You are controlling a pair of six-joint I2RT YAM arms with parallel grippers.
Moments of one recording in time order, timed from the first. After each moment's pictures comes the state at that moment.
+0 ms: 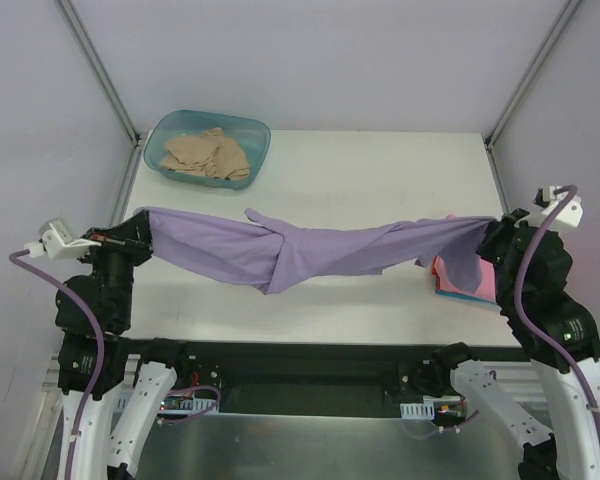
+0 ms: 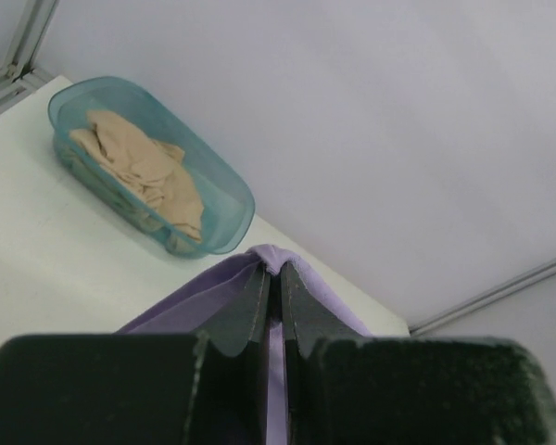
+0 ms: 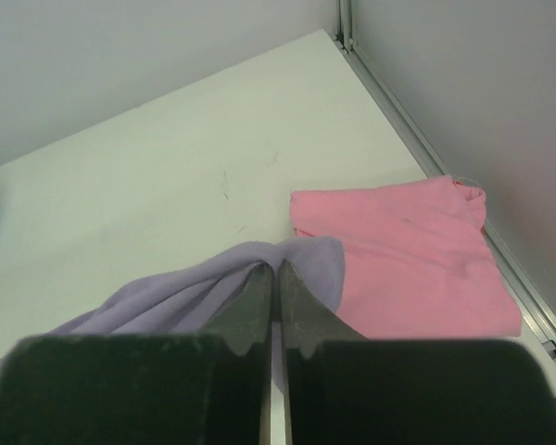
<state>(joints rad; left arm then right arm) -0.14 0.32 0.89 -0.42 -0.27 -0.71 0.36 0.62 1.21 -0.85 0.64 0.35</state>
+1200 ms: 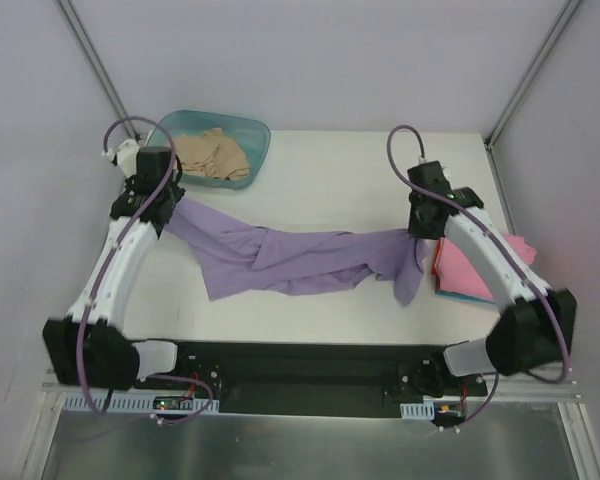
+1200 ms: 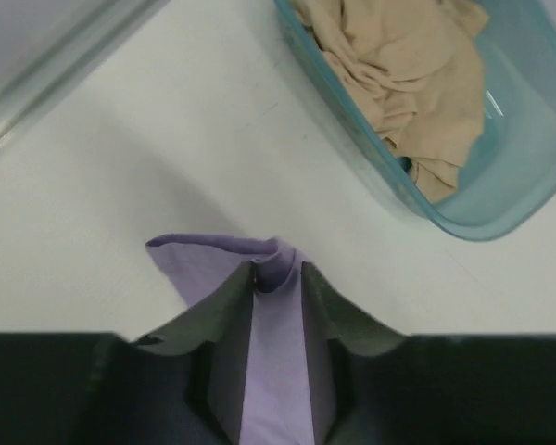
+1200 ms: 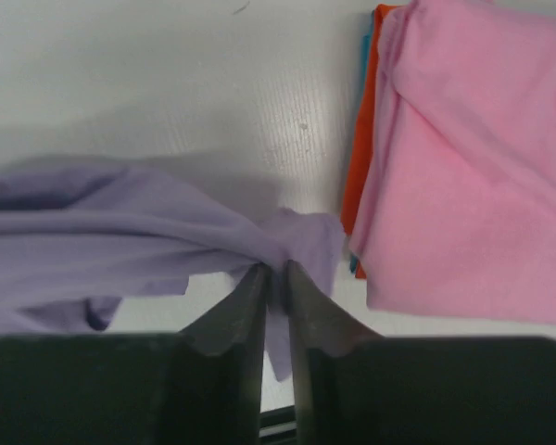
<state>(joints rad) -0.10 1.11 1.11 -0.59 -0.47 -0.68 0.32 1.26 1.20 -0.94 0.35 0.36</state>
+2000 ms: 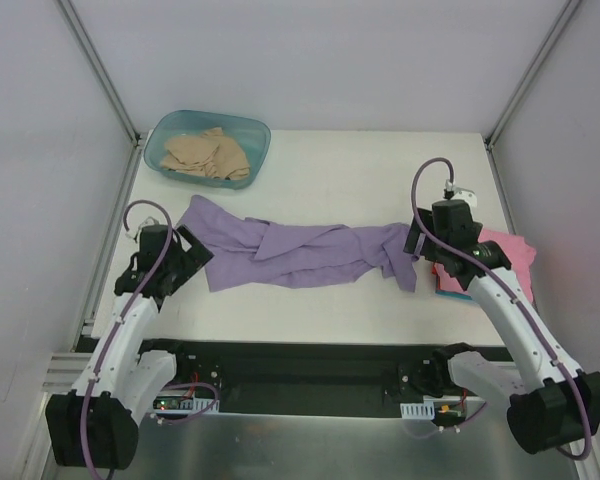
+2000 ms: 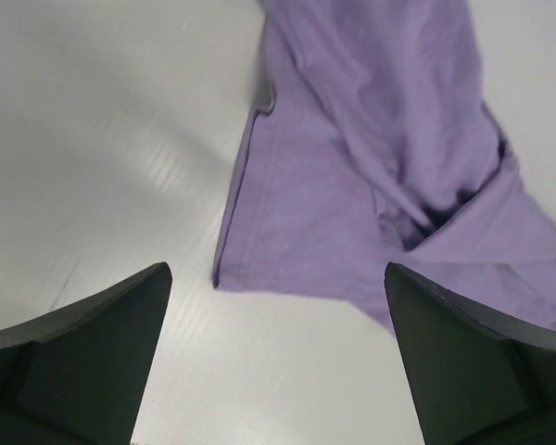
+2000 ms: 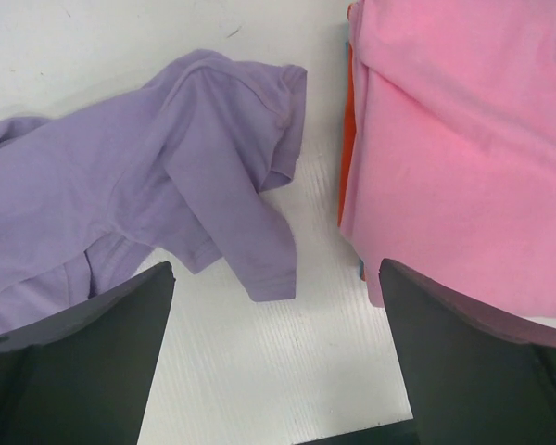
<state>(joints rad) -0.03 0.87 0.62 -0.56 -0.05 -0.75 0.30 1.04 0.92 -0.72 0.34 0.40</state>
